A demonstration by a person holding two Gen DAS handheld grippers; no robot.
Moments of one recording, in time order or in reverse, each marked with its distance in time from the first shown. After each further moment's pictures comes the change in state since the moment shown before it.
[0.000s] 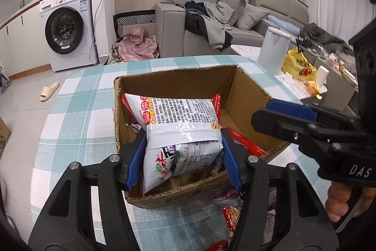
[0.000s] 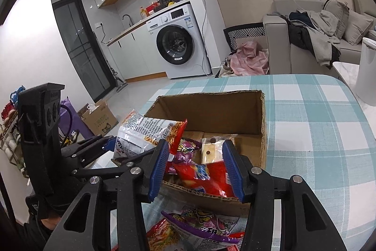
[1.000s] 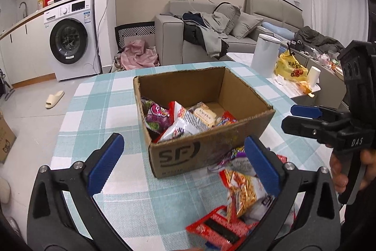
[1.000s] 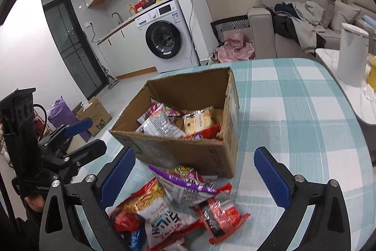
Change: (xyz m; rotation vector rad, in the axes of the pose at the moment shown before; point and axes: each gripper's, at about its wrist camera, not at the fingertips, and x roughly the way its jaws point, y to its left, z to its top) left arm -0.096 0.004 -0.044 0.028 -0.077 -0.002; right arm -0.055 -0.017 -0.039 0.051 0.041 -0.046
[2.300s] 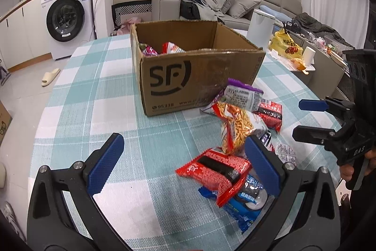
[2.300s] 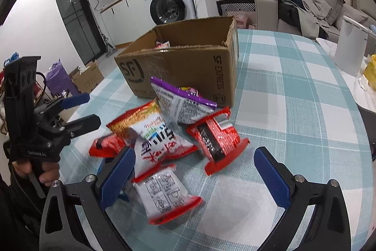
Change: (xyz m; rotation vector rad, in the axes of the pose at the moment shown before) left arm -0.013 -0.009 -0.081 -0.026 0.137 -0.036; right arm -0.014 0.011 -0.087 -0.123 0.155 -0.060
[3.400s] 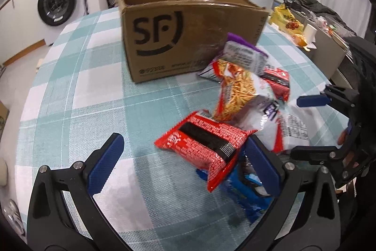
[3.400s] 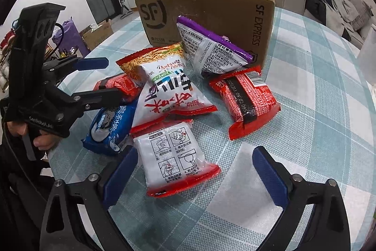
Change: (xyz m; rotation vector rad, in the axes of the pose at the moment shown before) left arm 0.045 -0.002 -0.027 0.011 0.158 -0.004; right arm 0.033 0.018 -0.028 -0.155 0.172 0.053
